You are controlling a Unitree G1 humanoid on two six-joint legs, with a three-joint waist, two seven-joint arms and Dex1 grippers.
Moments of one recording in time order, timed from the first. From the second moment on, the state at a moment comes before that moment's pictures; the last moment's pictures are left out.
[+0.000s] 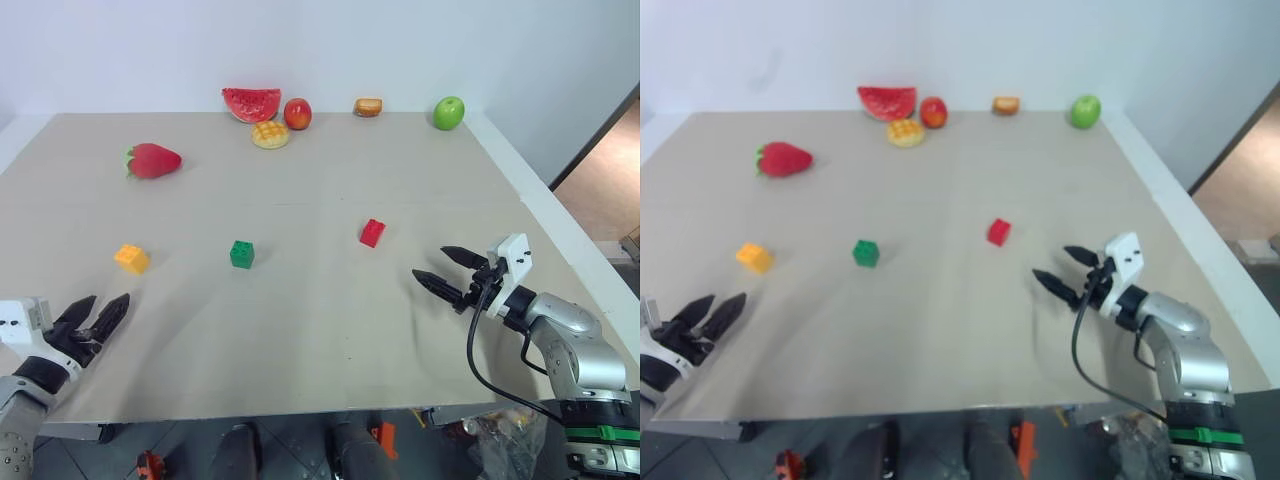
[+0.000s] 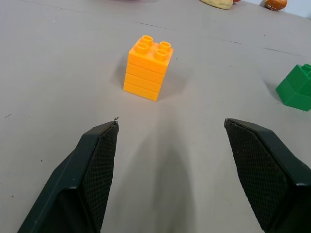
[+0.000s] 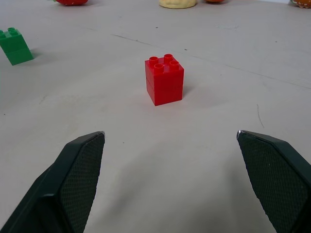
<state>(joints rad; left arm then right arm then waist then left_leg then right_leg) 0.21 0.48 0.61 -0.19 -0.72 0.42 -0.55 -0.24 -0.63 -0.21 0.07 0.44 0.27 0.87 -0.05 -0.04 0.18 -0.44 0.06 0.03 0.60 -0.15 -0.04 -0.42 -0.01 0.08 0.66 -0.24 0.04</state>
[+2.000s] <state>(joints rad) -0.34 0.53 -0.05 -0.18 -0.57 0.28 -1.14 -0.81 -0.36 -0.04 0.95 0.18 -0.22 0.84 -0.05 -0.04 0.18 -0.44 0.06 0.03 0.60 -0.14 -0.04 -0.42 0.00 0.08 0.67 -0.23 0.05</state>
